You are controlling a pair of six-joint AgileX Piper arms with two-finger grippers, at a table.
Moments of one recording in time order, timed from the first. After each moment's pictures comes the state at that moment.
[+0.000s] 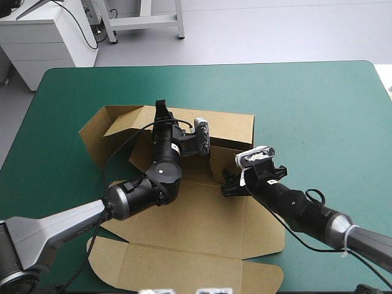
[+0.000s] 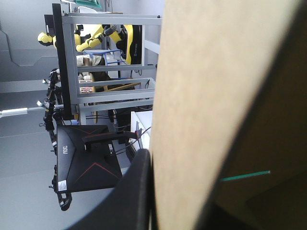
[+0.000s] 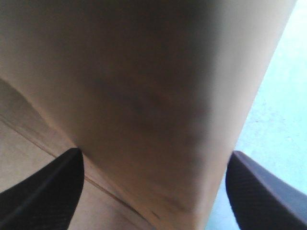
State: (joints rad) left arm -0.93 1.58 -1.12 1.42 0.85 -0.27; right arm 0.70 1.35 -0.63 1.31 -0.25 -1.07
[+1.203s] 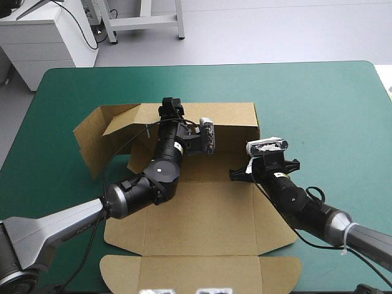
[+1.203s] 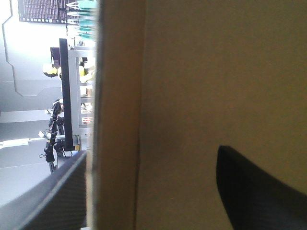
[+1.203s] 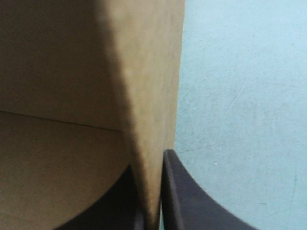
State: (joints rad) left arm -0.92 1.58 -1.12 1.47 0.73 -0.30; right arm 0.69 1.35 -0.66 1.35 -0.44 -1.06
